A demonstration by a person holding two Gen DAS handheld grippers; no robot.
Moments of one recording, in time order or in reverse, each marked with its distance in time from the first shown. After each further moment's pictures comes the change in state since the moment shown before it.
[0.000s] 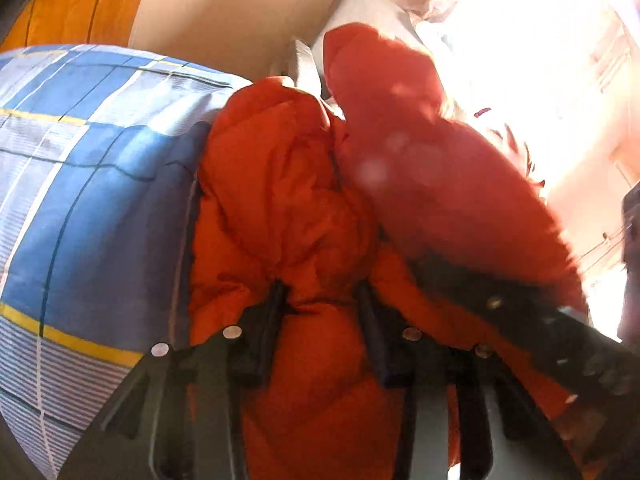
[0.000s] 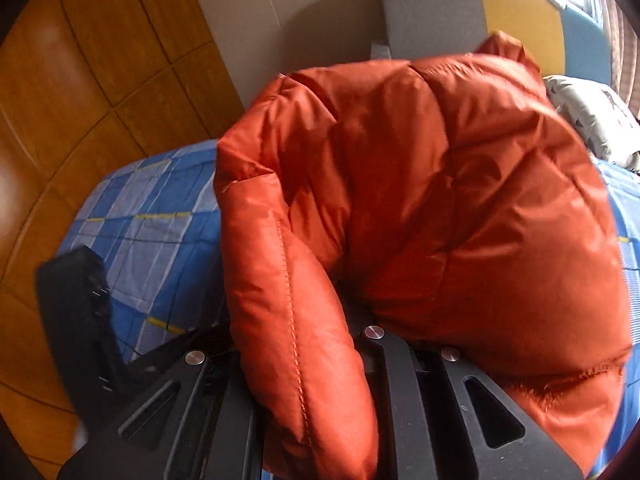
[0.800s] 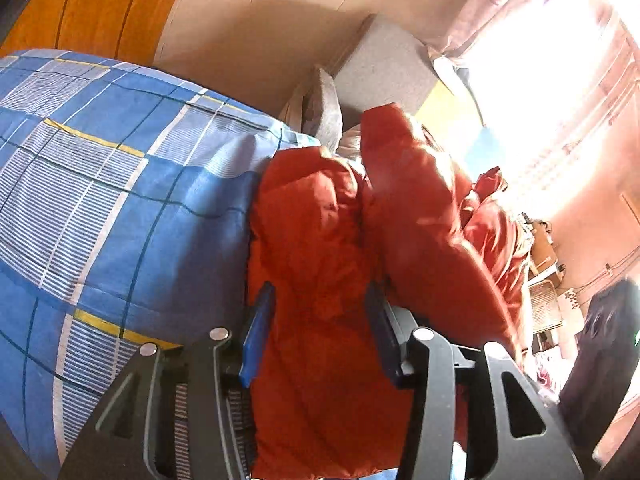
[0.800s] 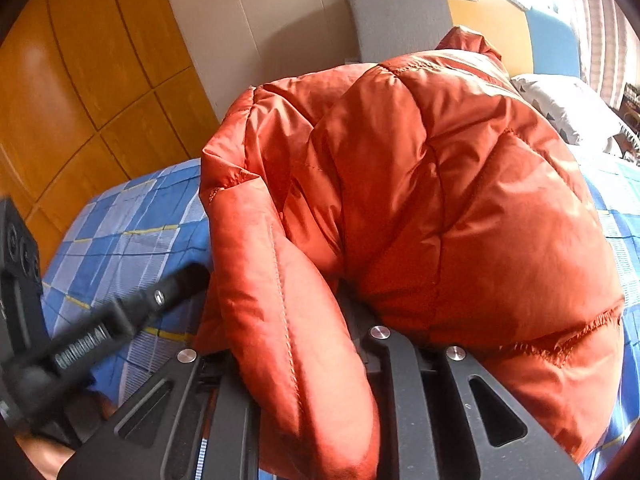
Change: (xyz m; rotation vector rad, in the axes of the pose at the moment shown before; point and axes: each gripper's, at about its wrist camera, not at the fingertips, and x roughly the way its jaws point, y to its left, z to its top) left arm -0.056 0.021 0.016 -0.063 -0.070 0.031; right arm -0.014 0.010 -0.030 0.060 -0.106 -0.079
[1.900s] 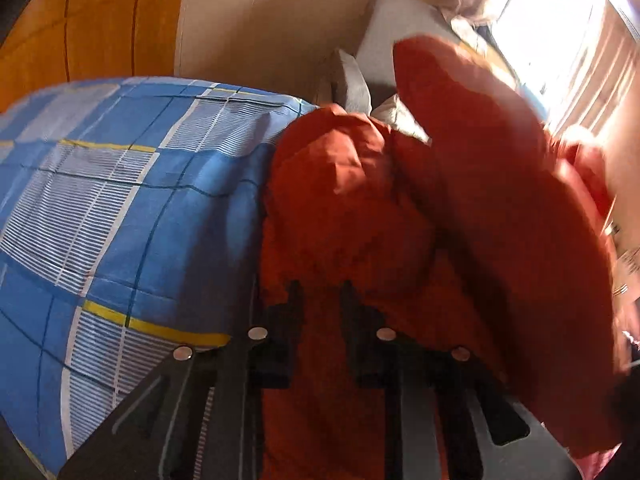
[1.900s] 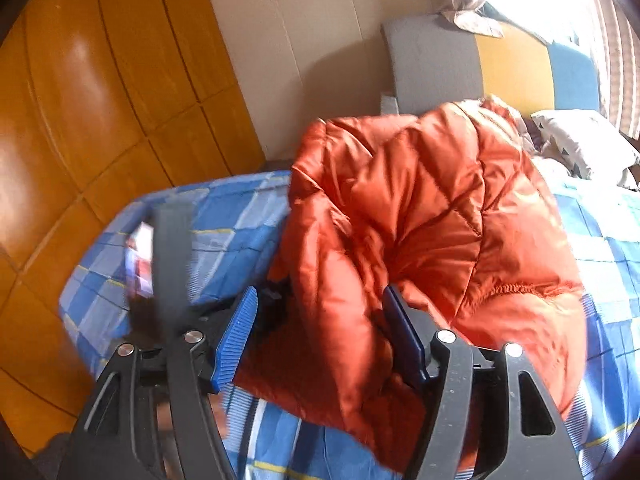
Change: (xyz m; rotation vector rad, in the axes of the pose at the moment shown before) left arm 0.036 -0.034 -0.027 0.148 0.039 0.259; right arm -0.086 -0.006 -0.018 -0.070 -0.110 0.137
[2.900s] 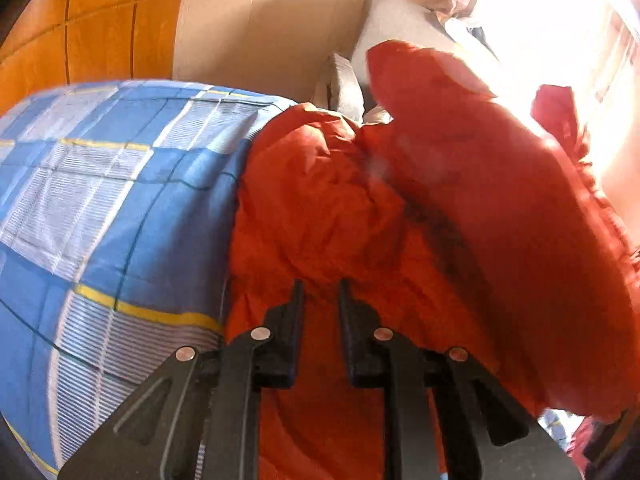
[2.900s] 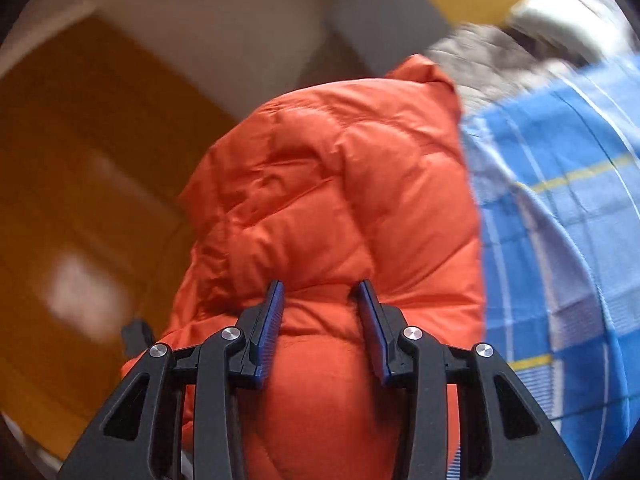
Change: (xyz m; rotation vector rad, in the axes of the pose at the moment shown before) left arm -0.015 -0.002 -0.010 -0.045 -0.024 -0.064; right arm -0.006 -0.194 0.004 0.331 0.020 0.342
